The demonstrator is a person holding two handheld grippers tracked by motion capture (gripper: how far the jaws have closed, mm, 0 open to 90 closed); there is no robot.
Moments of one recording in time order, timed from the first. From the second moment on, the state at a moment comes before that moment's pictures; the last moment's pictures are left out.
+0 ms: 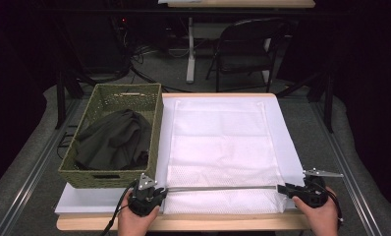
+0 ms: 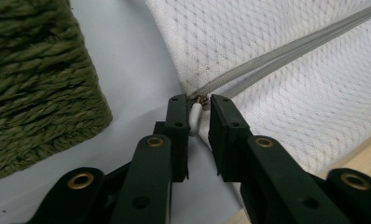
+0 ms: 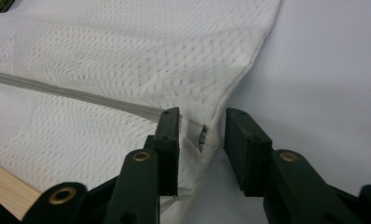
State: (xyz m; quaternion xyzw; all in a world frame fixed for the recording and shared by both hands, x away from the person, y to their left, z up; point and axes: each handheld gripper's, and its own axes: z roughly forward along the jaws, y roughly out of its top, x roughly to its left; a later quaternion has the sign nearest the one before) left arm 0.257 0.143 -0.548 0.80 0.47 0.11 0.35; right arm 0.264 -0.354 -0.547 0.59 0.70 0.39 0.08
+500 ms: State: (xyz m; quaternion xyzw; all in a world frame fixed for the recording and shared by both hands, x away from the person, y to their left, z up) left arm 0.255 0.147 -0.536 0.82 0.45 0.12 0.33; right arm 0.260 -0.351 -0.525 0.54 0.74 0.37 0.16
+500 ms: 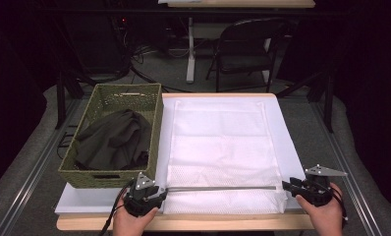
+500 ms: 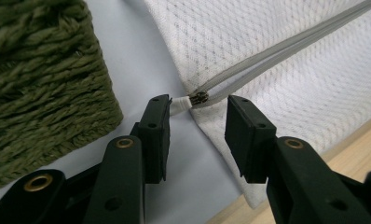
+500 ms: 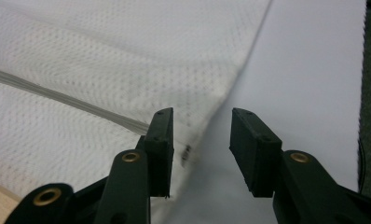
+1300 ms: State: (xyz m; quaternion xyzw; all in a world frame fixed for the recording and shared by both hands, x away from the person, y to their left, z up) left arm 0.251 0.144 -0.533 0.82 0.43 0.12 0.36; right arm 0.253 -0.264 -0.537 0.41 0.80 0.42 0.15
